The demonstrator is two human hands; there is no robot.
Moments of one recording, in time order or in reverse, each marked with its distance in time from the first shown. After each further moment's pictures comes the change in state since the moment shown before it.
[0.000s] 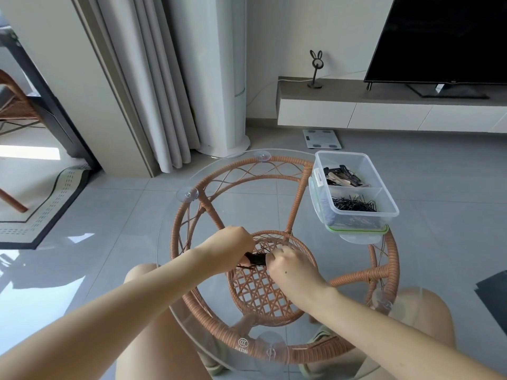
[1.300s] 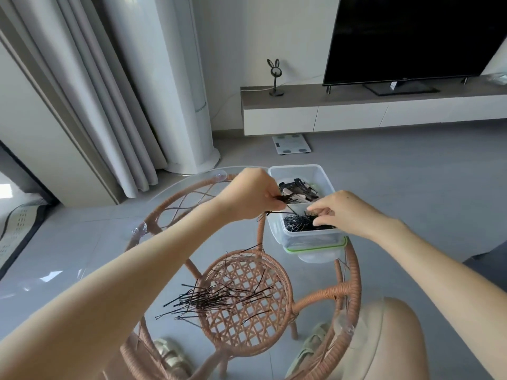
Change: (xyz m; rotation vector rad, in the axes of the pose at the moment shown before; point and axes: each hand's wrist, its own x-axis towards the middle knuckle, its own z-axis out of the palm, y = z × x) left_hand 0.081 0.074 -0.132 -0.380 0.446 0.156; right_hand -0.019 0.219 -0.037 0.558 -0.013 0.375
